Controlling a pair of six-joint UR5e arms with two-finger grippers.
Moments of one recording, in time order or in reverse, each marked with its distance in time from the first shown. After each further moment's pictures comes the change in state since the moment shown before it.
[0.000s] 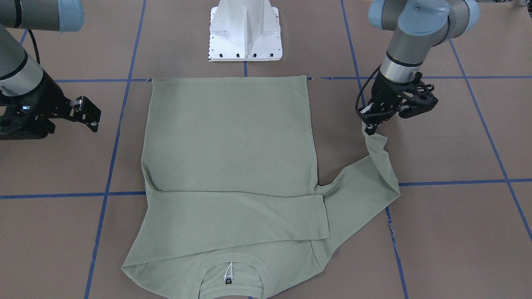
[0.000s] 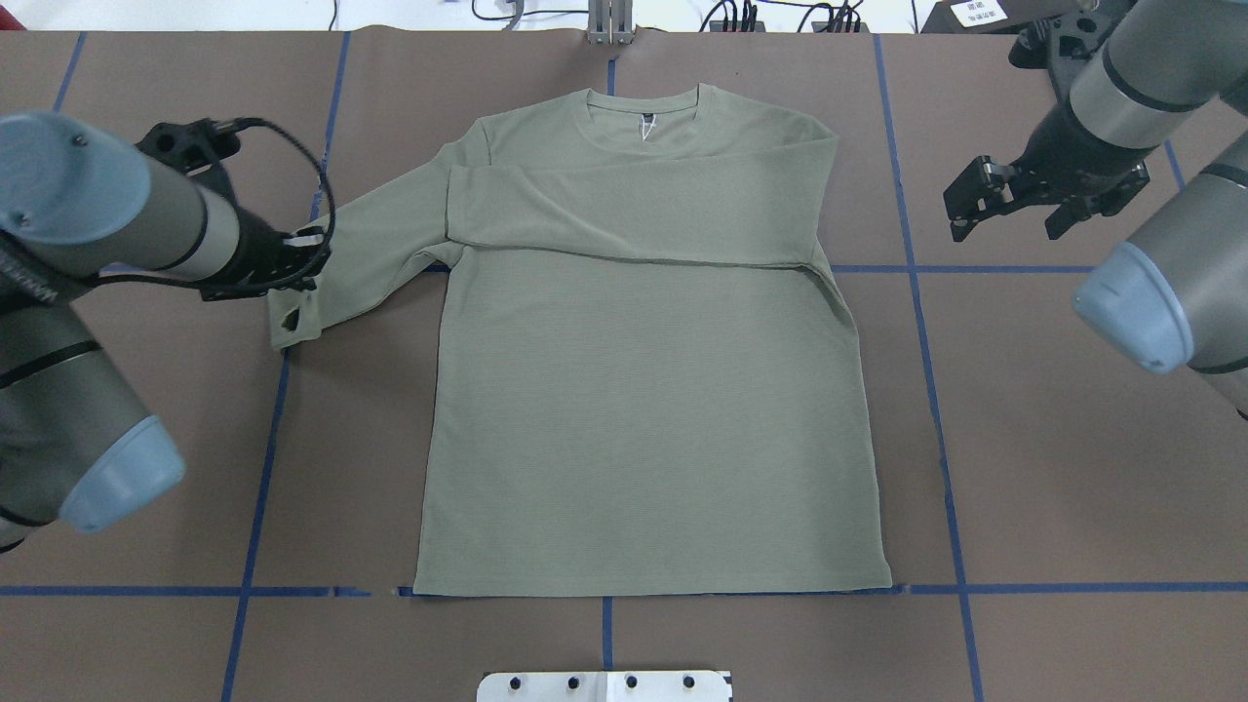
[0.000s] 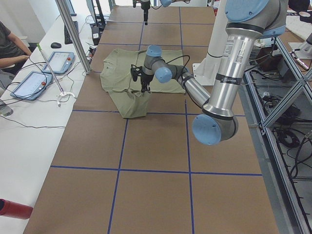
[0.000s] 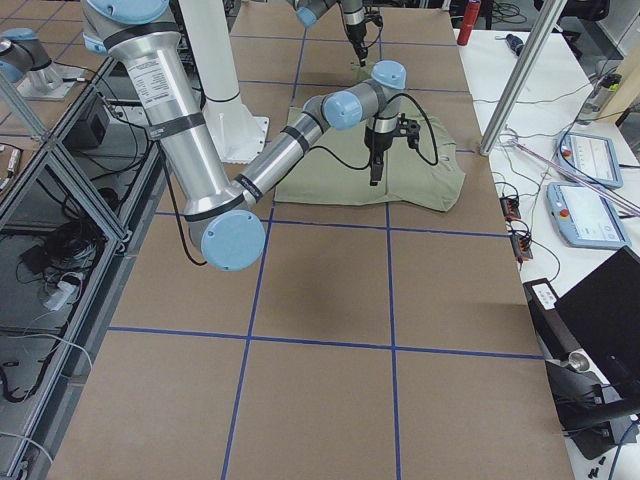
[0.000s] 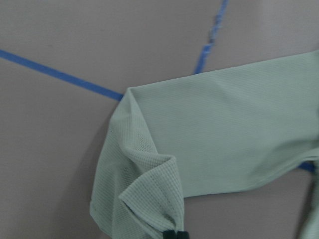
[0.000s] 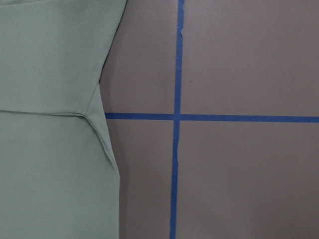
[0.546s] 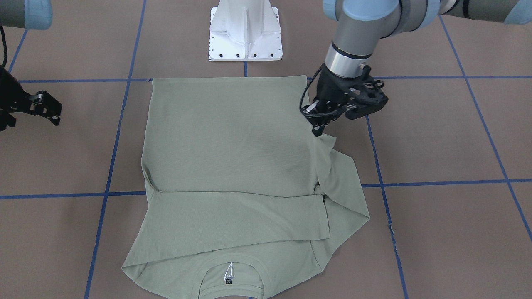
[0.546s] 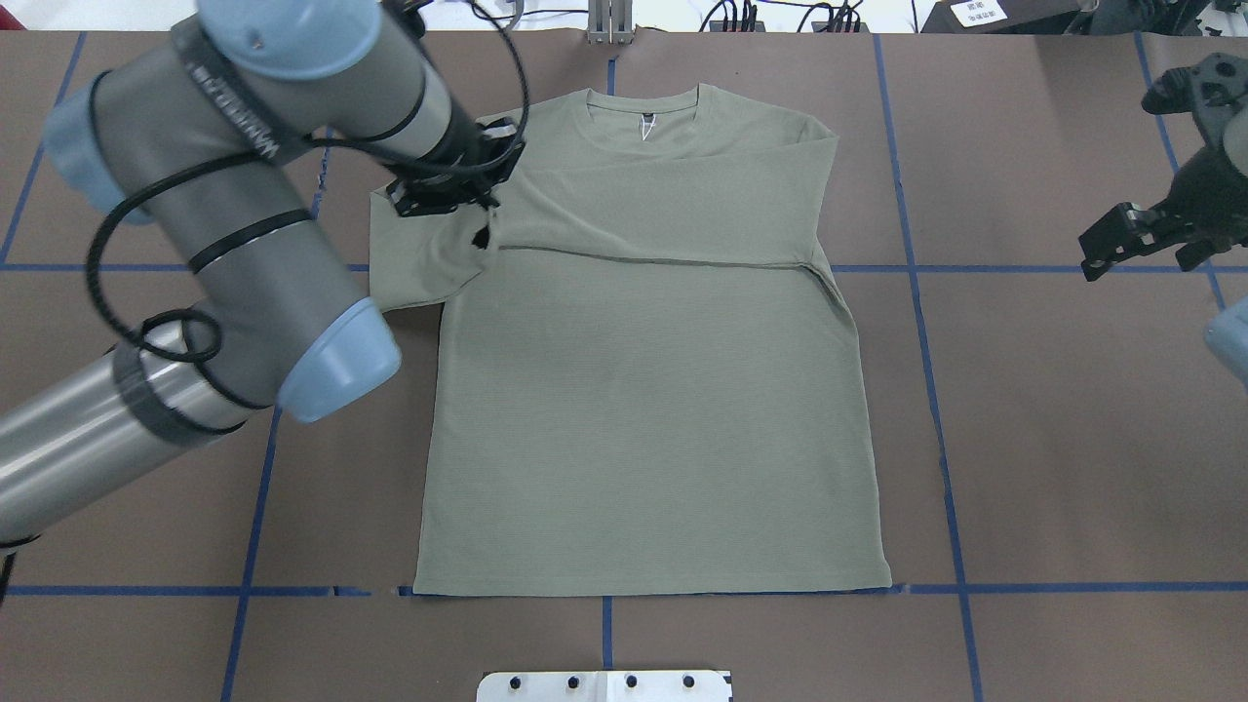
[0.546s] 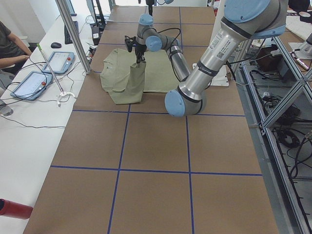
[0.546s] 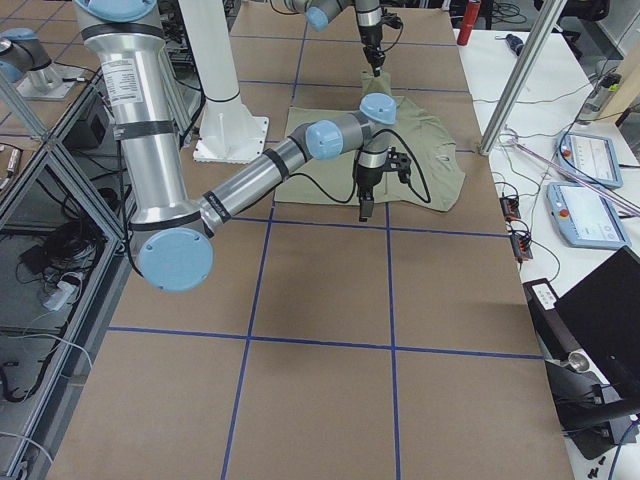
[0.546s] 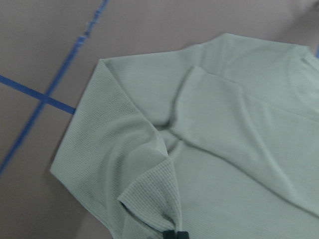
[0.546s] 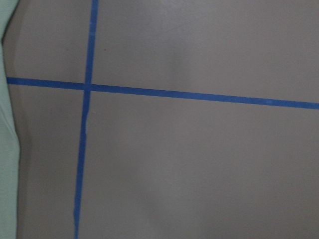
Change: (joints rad) left arm 0.003 -0.465 0.239 0.096 -0.061 -0.179; right arm 0.109 -0.231 0.047 0.050 0.001 -0.220
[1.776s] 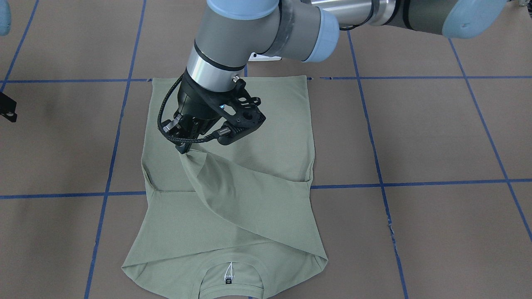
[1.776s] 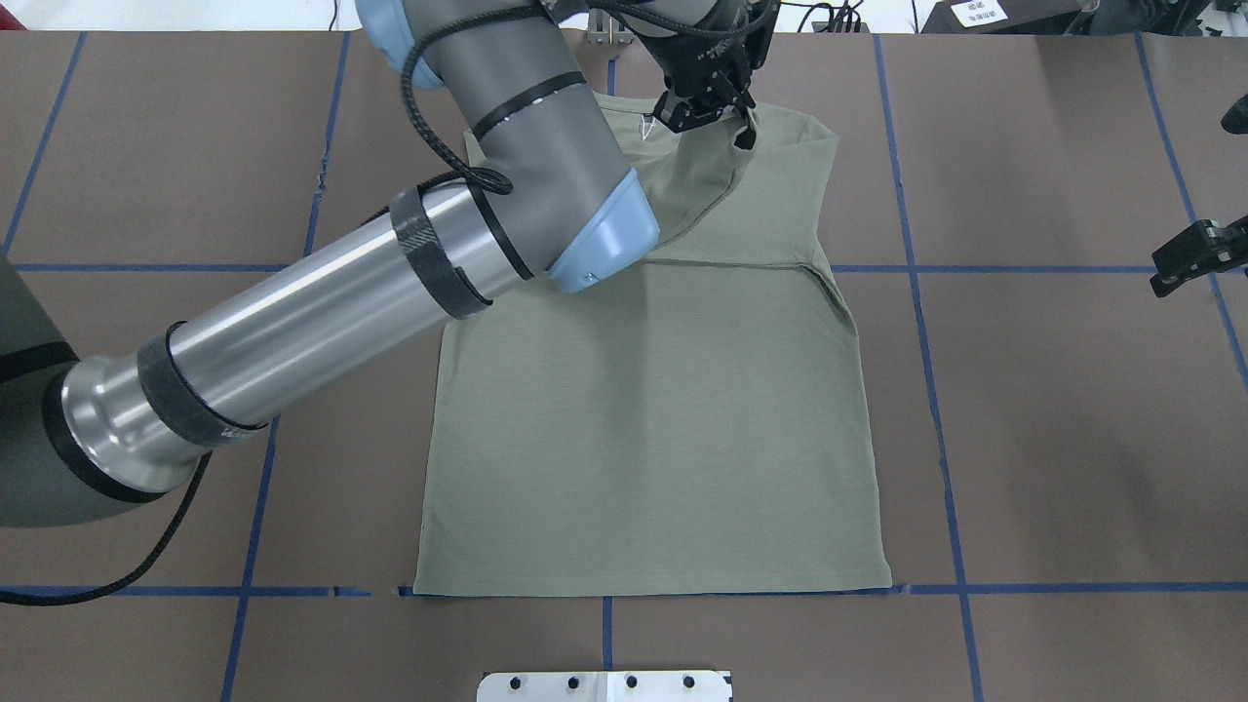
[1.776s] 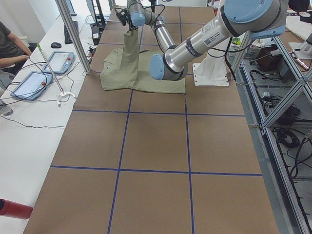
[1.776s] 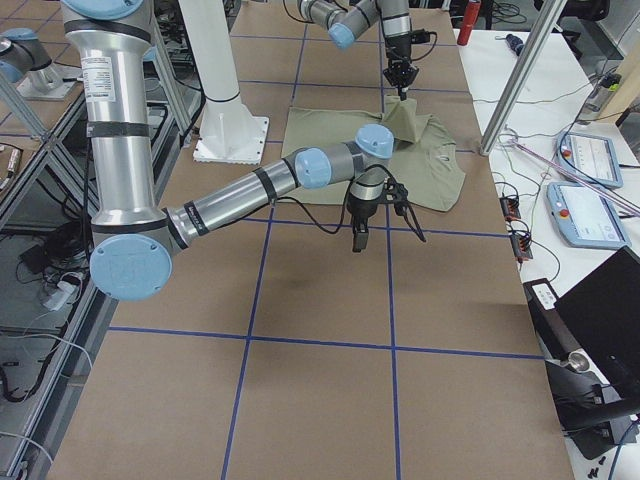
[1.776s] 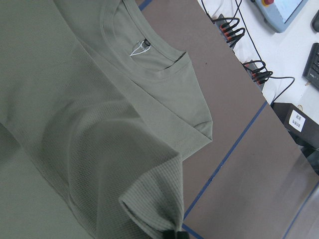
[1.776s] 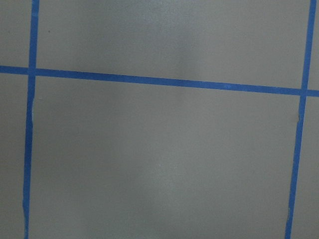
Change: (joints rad) left arm 0.031 -0.366 0.472 -0.372 -0.083 -0.398; right arm 0.063 -0.071 -0.037 0.039 0.028 -0.074
